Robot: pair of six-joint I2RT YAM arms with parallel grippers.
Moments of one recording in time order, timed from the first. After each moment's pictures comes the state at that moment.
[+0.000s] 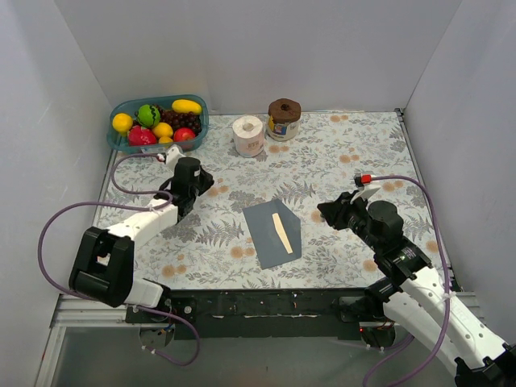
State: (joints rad) left arm -0.30 1.41 0.78 0.01 -0.25 -0.91; right arm 0.56 0.56 0.51 -0.19 0.00 0.39
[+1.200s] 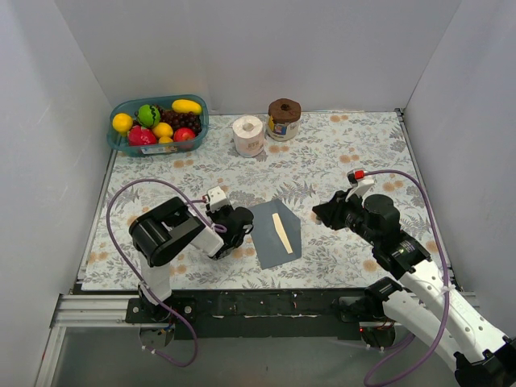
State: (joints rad) left arm -0.83 1.86 0.54 0.74 -1.09 -0.73; right arm 0.56 0.63 0.57 -0.25 -0.09 0.40
